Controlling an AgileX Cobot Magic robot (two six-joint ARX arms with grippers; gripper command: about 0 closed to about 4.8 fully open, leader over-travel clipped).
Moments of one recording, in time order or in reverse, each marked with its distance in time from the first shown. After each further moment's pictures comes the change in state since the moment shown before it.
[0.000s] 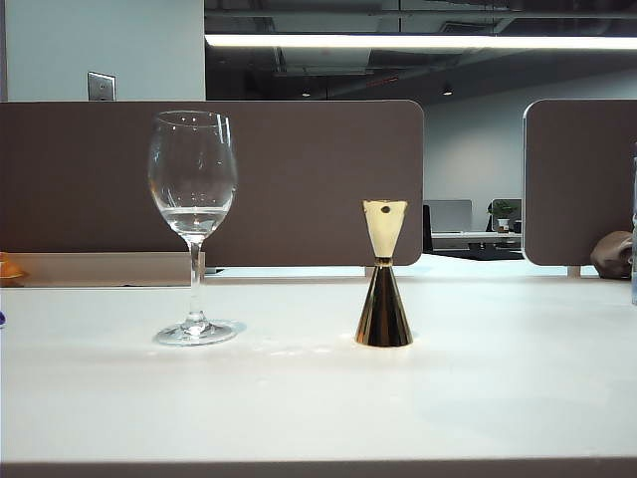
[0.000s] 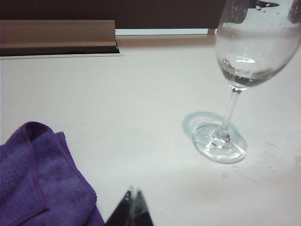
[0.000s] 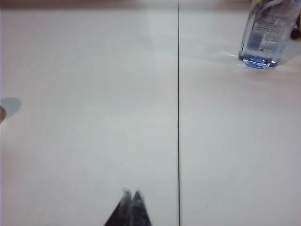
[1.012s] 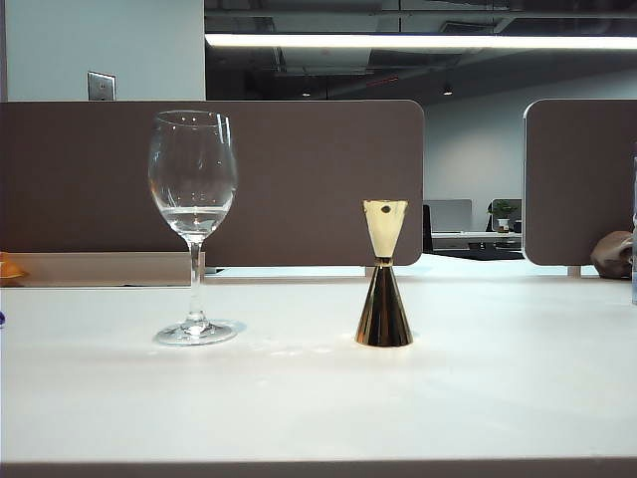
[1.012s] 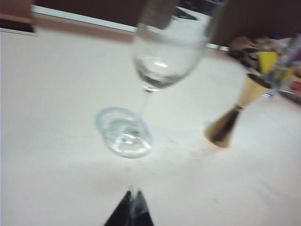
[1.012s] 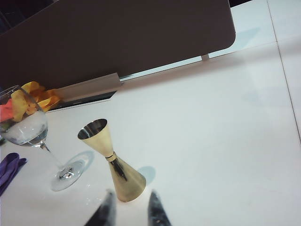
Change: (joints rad) left arm 0.000 0.000 0.000 0.008 0.297 -0.231; right arm 0.000 -0.001 0.064 0.197 -0.320 0.340
